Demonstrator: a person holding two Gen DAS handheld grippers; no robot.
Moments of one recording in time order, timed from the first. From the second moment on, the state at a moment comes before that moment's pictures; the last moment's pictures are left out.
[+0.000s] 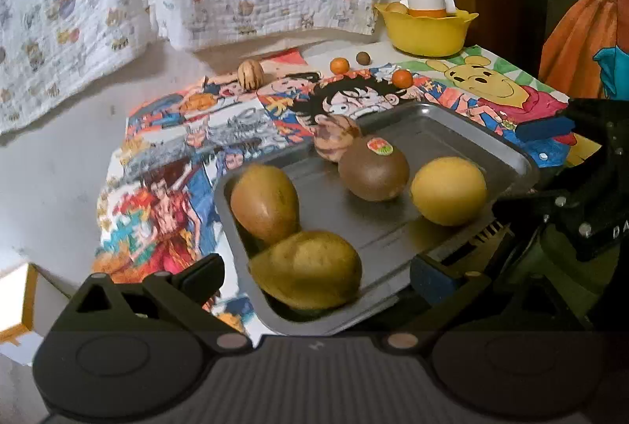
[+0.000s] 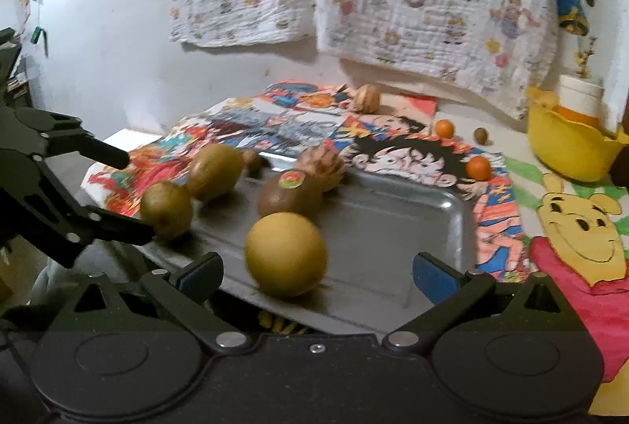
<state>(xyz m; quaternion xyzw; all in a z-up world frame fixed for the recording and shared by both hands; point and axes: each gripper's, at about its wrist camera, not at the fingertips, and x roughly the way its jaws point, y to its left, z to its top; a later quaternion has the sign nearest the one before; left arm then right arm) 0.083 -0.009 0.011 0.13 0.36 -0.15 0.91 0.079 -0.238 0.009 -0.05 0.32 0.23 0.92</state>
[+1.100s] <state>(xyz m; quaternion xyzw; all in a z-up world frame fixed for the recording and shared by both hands) 0.310 -0.068 0.022 0.16 0.31 -0.20 0.91 0.257 -0.290 -0.010 0.04 0.32 0.09 0.94</state>
